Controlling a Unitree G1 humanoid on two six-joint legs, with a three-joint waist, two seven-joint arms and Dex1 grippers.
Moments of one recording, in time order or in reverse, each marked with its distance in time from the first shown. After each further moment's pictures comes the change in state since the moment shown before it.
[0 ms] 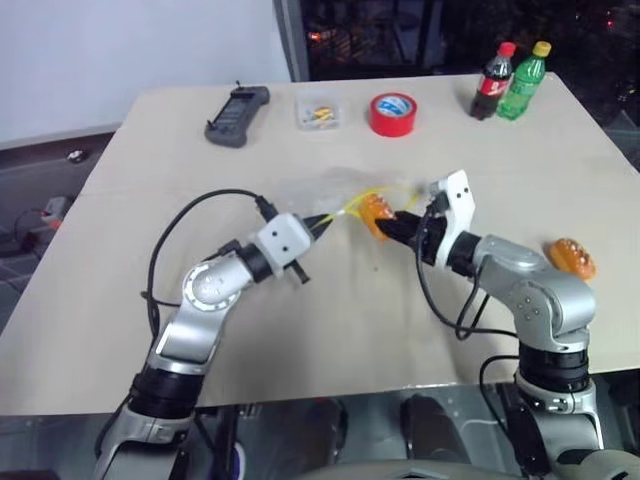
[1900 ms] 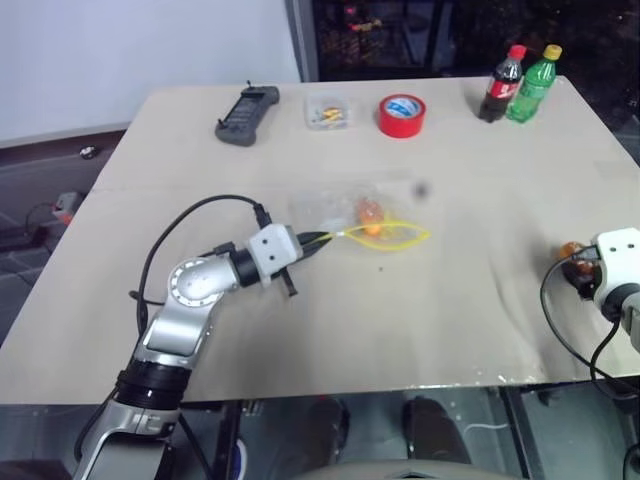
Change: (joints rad) left arm -0.046 0.046 0.007 0.130 -0.090 -0.066 -0.174; right arm 0.427 -0.480 -0.294 0.203 -0.306 -0.375 -0.132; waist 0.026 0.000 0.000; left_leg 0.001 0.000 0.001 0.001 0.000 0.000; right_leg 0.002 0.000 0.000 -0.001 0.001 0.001
